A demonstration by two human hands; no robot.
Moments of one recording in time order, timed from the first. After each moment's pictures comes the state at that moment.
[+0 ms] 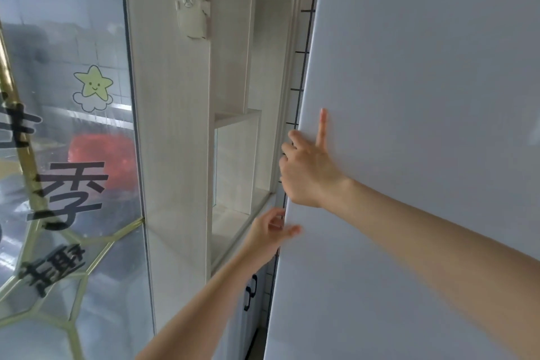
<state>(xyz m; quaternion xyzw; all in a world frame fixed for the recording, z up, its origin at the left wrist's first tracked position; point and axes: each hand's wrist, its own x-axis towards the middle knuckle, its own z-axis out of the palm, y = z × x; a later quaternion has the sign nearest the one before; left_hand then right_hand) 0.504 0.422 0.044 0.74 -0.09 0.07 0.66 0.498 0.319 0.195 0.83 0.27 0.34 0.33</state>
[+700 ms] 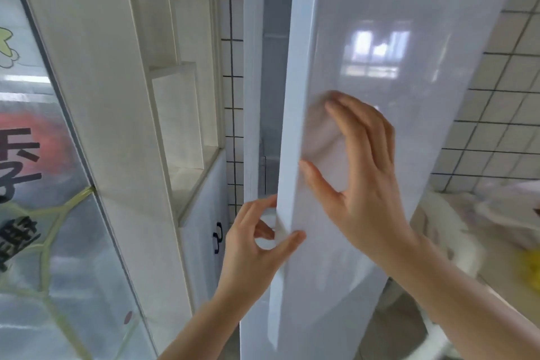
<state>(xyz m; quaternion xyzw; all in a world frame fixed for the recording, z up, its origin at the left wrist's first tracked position) 0.300 0.387 0.020 0.76 -0.20 0.20 0.59 0.272 0.241 0.133 0.81 0.20 0.52 -0.17</state>
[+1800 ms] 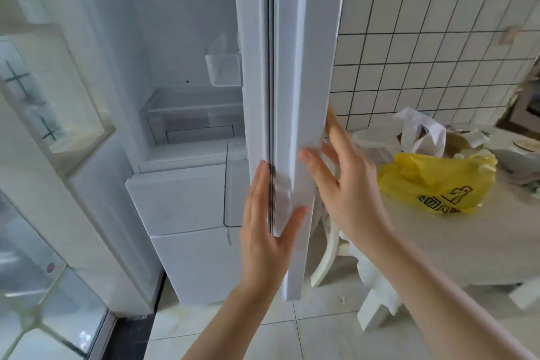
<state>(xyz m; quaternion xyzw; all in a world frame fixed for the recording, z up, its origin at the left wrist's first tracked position) 0.044 0.060 -0.025 0.70 -0.28 0.29 0.60 0.016 -0.056 0.067 0.81 0.11 0.38 -0.42</state>
